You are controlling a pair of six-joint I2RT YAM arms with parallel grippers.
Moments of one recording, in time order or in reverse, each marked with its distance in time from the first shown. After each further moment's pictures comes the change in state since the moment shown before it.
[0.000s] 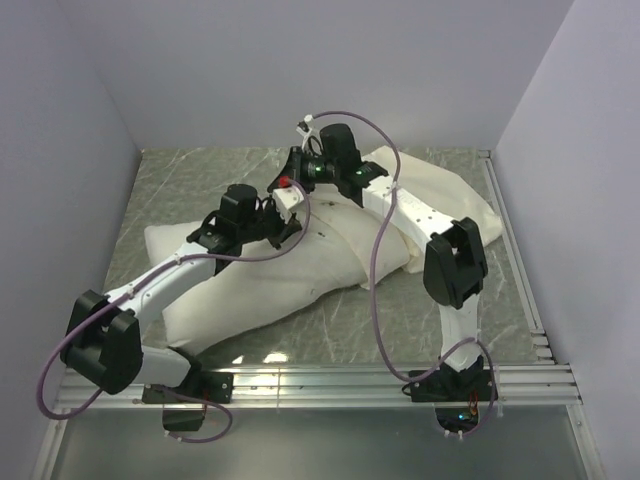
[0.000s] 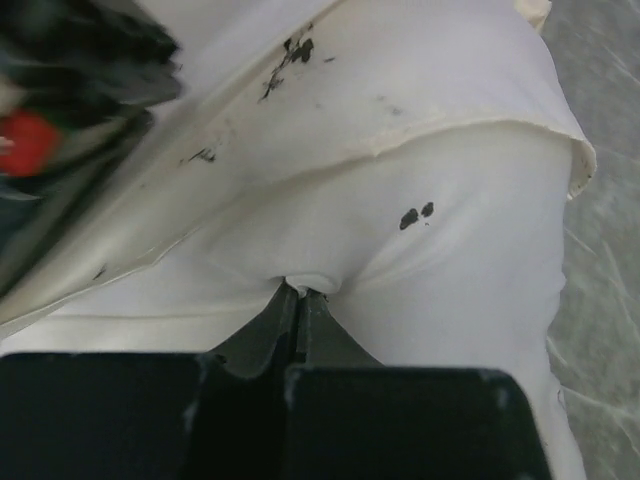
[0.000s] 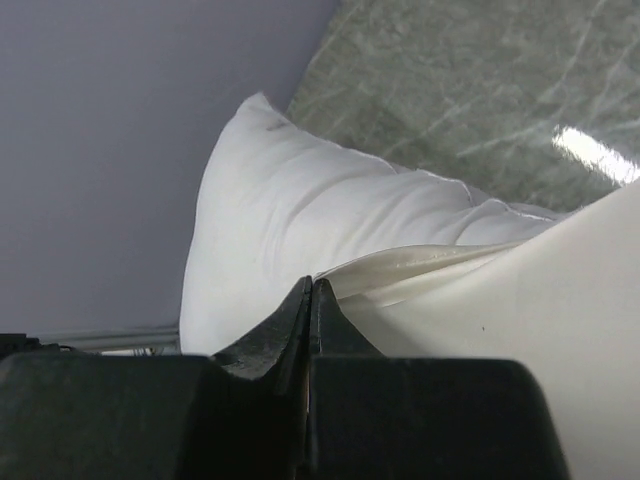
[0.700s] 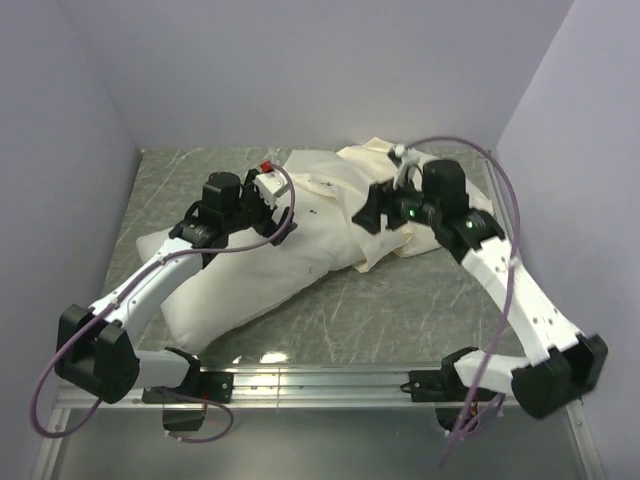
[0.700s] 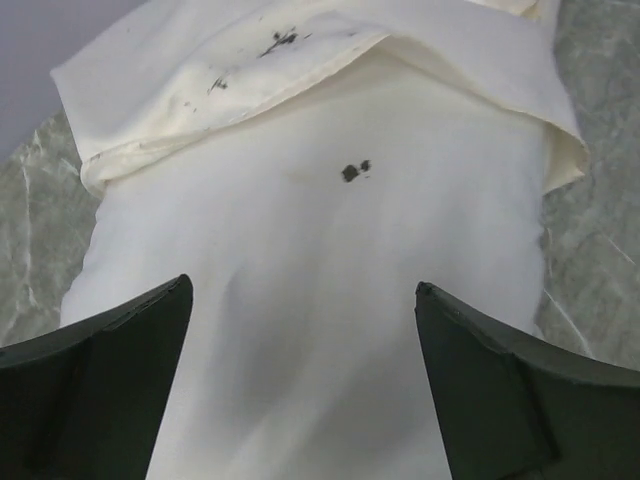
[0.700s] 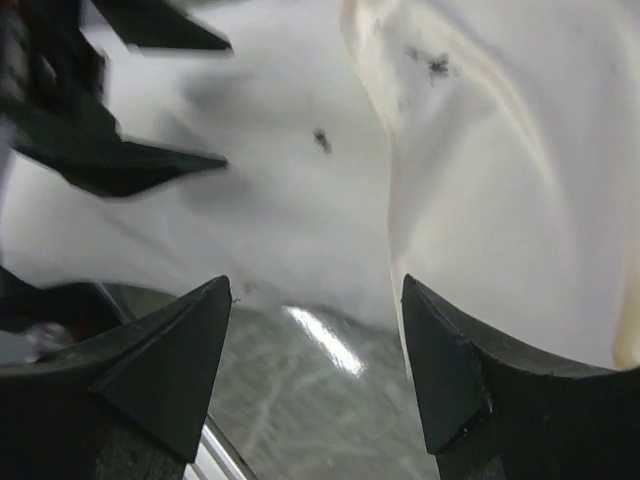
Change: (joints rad) left arm 0.105 -0.036 0.055 -0.063 -0.069 -0.032; right arm -0.230 -0.700 -0.512 -0.267 0.156 -0.480
